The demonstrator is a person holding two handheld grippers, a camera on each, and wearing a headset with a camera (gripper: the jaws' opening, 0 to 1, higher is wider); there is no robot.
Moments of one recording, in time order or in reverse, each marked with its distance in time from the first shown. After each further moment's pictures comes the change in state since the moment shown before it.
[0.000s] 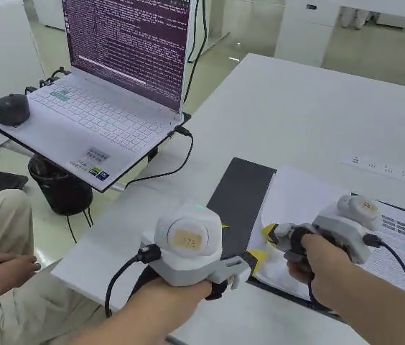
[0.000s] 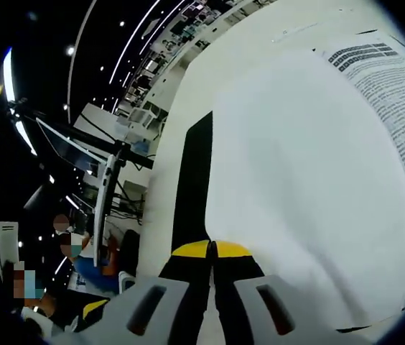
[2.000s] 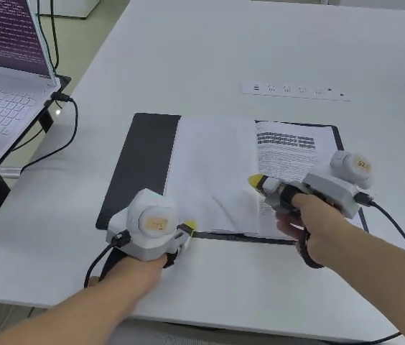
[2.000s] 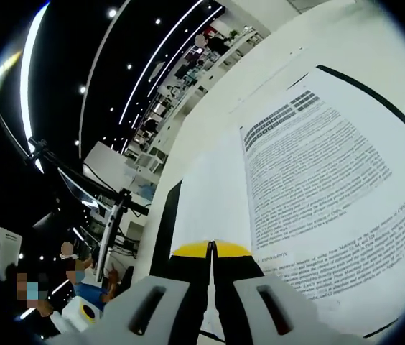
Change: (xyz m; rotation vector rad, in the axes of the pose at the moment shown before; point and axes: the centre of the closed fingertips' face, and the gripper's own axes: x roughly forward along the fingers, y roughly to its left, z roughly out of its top) left arm 0.088 -0.013 -0.083 0.167 0.188 0.060; right arm -0.100 -0.096 0.069 -0.035 -0.298 0.041
